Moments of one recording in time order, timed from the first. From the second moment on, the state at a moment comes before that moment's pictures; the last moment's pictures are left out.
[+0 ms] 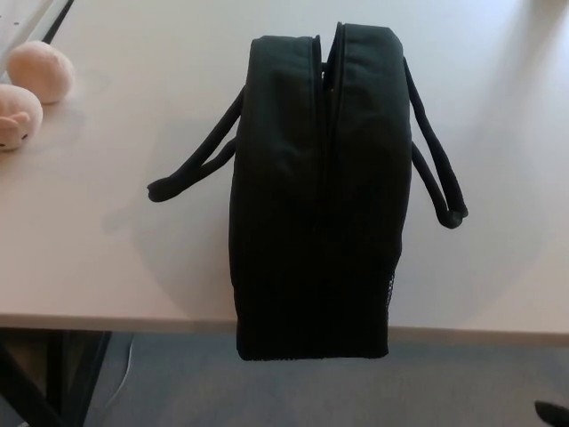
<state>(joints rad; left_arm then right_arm) 0.40 0.32 0.23 0.39 0.14 -0.36 0.03 0.24 -0.33 -0.07 0.40 -0.19 -0.24 -0.04</state>
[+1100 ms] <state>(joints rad) 0.35 0.26 0.50 0.09 0.17 -0.81 0.12 0.13 -0.49 -0.21 -0.01 -0.20 -0.42 -0.08</state>
